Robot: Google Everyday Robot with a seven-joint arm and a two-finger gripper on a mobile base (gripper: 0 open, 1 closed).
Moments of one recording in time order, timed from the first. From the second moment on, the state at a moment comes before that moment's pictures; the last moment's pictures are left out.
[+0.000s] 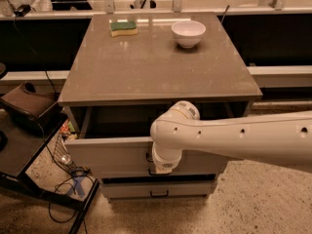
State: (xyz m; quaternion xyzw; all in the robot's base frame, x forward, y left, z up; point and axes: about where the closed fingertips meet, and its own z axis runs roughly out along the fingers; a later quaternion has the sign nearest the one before) arm 0.484 -0.019 0.584 -0.73 0.68 0.01 0.09
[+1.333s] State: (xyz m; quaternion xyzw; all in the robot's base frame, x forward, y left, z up) arm 0.467 -0.028 0.603 -0.72 0.69 -0.01 0.09
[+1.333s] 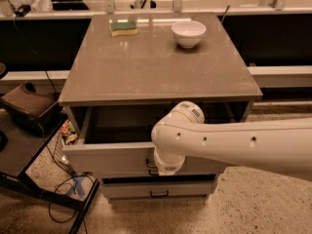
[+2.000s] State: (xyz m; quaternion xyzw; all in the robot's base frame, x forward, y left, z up) arm 0.459 -0.032 0.611 -0.72 0.69 -0.03 0.09
